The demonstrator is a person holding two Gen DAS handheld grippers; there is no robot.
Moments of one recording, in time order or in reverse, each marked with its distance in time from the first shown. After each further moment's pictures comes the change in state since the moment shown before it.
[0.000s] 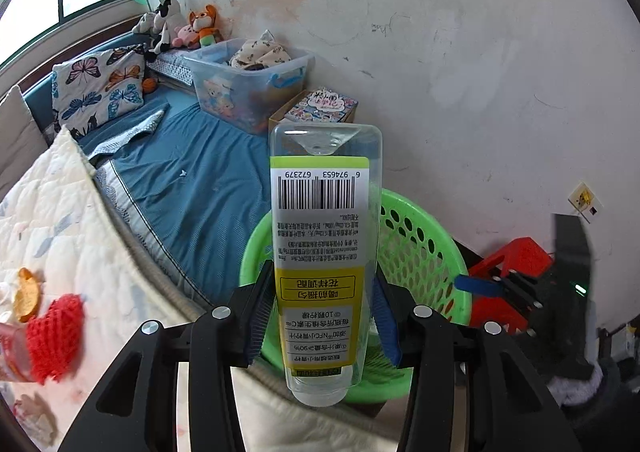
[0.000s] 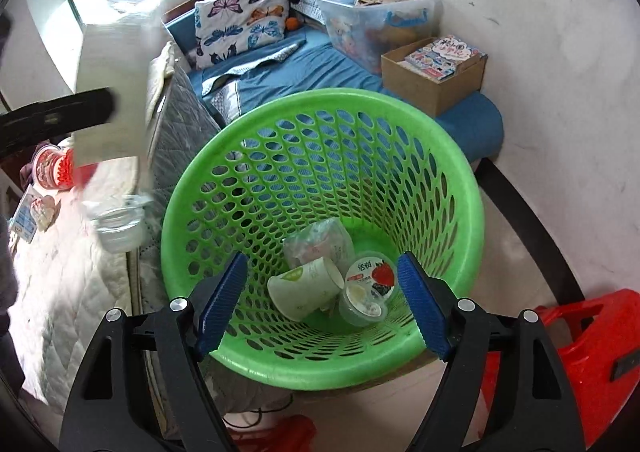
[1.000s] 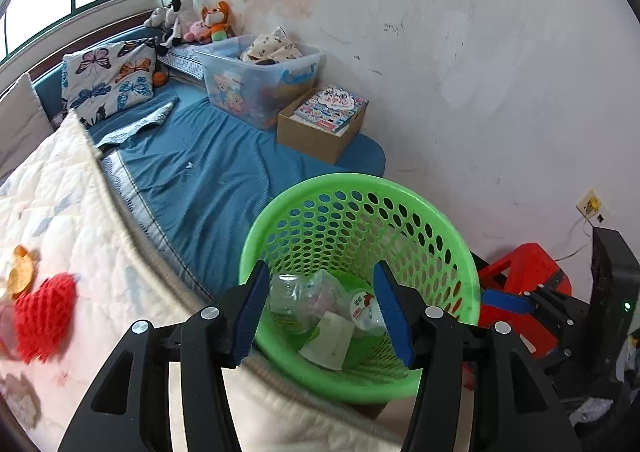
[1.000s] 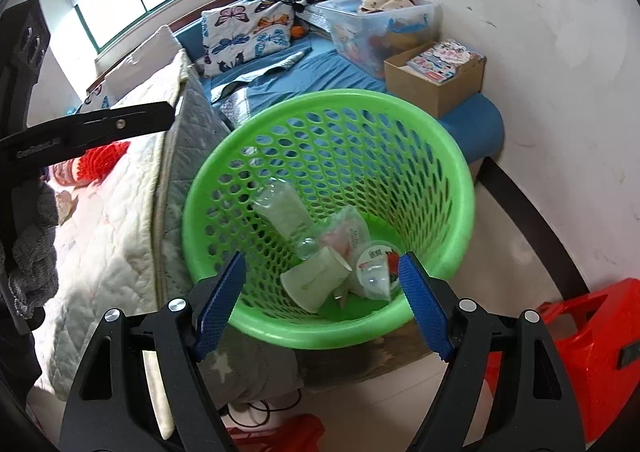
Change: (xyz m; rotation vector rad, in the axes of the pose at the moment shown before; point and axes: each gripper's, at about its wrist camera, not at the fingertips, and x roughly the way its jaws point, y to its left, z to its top) left arm -0.008 0.006 -0.024 -0.032 -0.028 0.023; right arm -0.024 0.007 -0.016 0.006 -0.027 0.033
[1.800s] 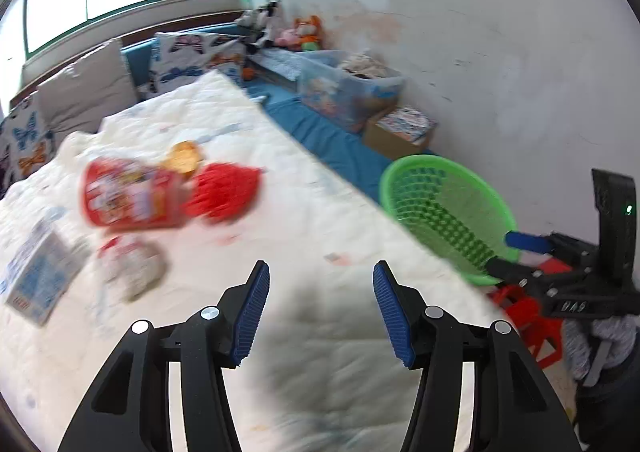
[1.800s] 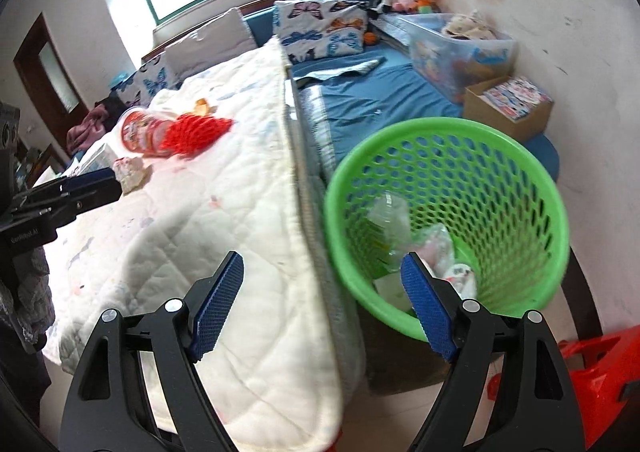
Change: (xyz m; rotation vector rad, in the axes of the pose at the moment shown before) left arm -0.141 0.108 -0.122 -0.164 -0.076 0.189; right arm -0.007 0.117 0.003 -0.171 -0.008 0.128
